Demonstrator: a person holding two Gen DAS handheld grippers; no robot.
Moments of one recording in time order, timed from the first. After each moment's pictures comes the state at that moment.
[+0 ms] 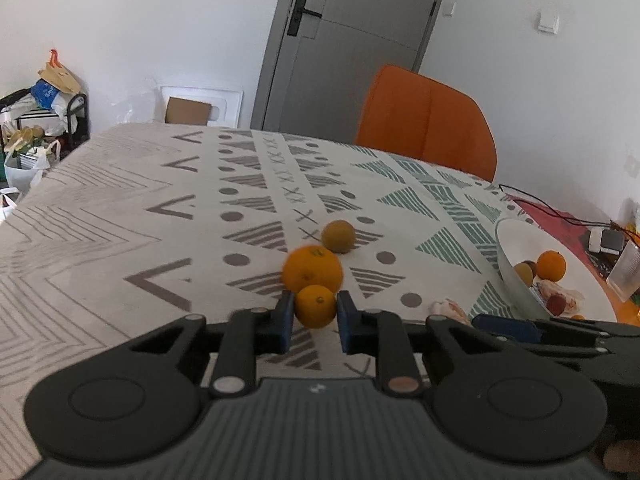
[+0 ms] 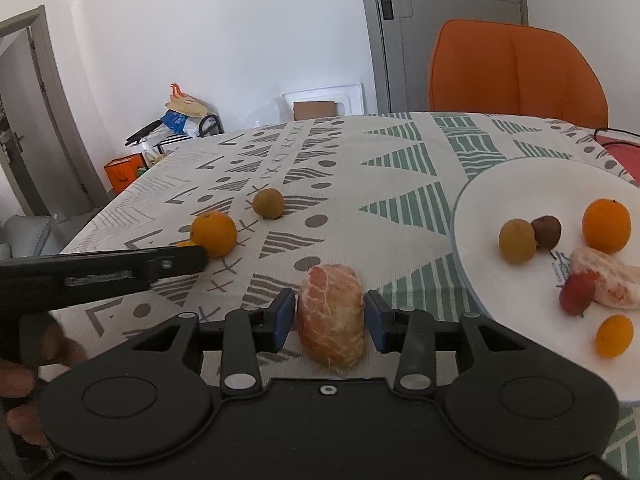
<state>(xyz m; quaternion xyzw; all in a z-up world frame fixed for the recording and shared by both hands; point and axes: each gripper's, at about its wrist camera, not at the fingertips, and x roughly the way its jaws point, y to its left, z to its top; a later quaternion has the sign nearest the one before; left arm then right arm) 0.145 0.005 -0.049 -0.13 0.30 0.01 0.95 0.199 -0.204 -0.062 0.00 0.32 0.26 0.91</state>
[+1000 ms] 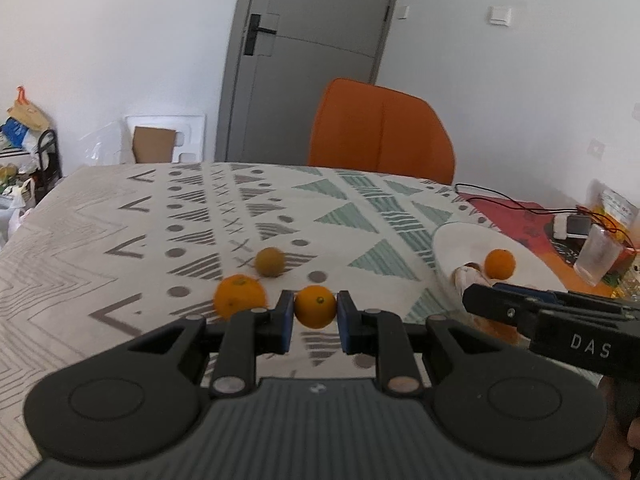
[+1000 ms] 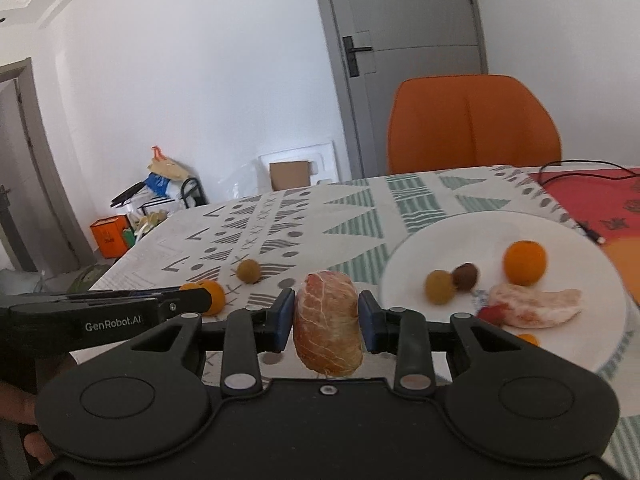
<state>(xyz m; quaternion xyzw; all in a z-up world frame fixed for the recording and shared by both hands) 0.139 -0.038 -0.019 -0.09 0.28 -0.04 0.96 0.169 -0.254 -0.021 0.04 0.25 0.22 0.94</state>
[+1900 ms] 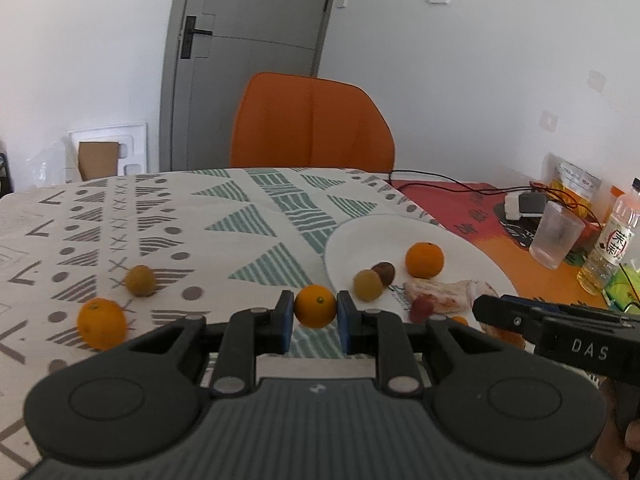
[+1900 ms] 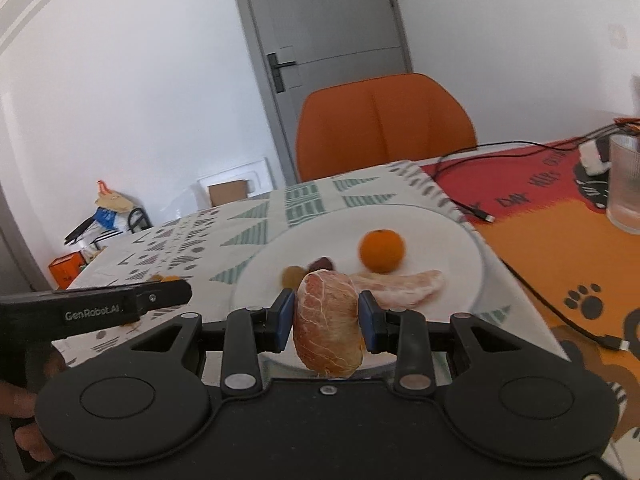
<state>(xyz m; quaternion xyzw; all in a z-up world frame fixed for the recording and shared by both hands) 0.168 -0.122 -0.020 -0.06 0.28 -0.11 0.95 0.166 -0.349 -0.034 0.09 0.25 0.14 0.96</state>
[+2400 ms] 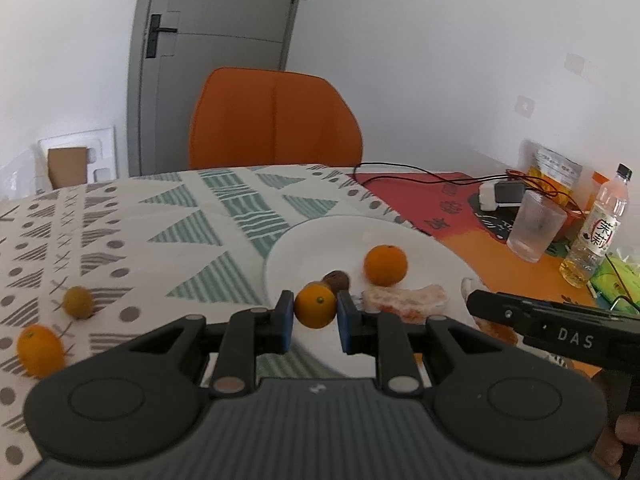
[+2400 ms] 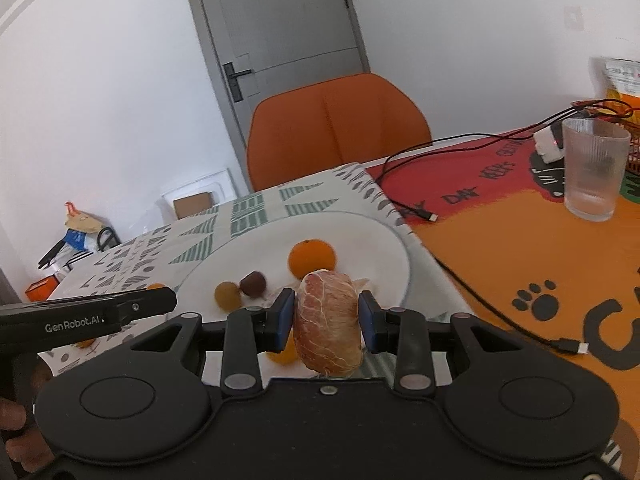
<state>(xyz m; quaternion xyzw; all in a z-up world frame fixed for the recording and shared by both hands) 0.191 -0.159 -0.020 -0.05 0.28 -0.15 0.95 0.179 -0.386 -0.040 0.11 0.25 0.09 0.96</state>
